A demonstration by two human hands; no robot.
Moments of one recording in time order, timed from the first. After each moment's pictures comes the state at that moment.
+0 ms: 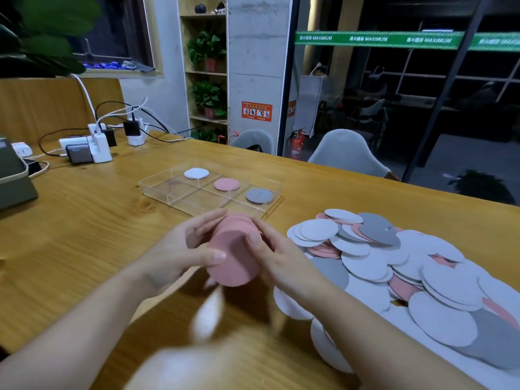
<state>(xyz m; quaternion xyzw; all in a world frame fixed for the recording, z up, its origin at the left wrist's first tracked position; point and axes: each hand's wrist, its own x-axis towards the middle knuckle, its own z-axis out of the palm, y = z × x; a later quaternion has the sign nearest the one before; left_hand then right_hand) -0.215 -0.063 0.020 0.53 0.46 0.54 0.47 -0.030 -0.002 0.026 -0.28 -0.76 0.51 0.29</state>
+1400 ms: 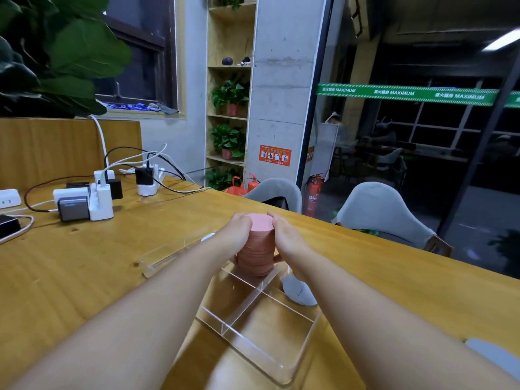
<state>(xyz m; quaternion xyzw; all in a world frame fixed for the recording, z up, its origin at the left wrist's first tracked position) -0.308 0.178 0.073 0.39 0.73 0.46 0.33 -0.215 0.238 0.053 -0.41 -0.73 0.46 0.31</state>
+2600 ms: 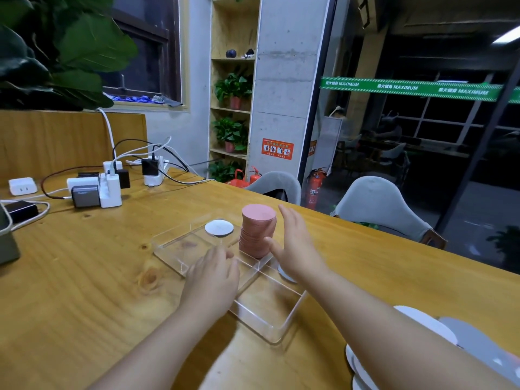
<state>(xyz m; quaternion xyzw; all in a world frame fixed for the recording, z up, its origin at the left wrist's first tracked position) -0.292 0.101 -0.001 0.49 0.80 0.34 0.00 -0.169 0.211 0.038 -0.39 -0.86 0.16 0.29</state>
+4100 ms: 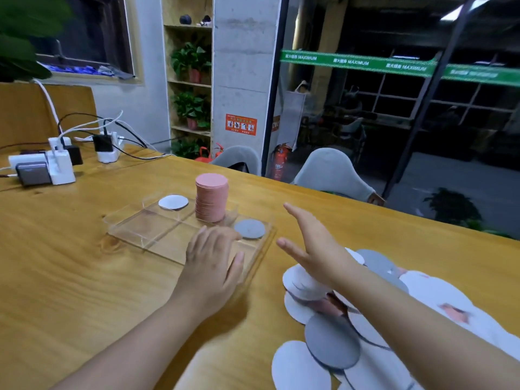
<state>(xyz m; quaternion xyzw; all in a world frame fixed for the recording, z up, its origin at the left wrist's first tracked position) -0.216 0.051 -0.009 0.66 0.62 0.39 -0.15 -0.028 0.139 0.048 -0.35 -0.89 0.12 0.26</state>
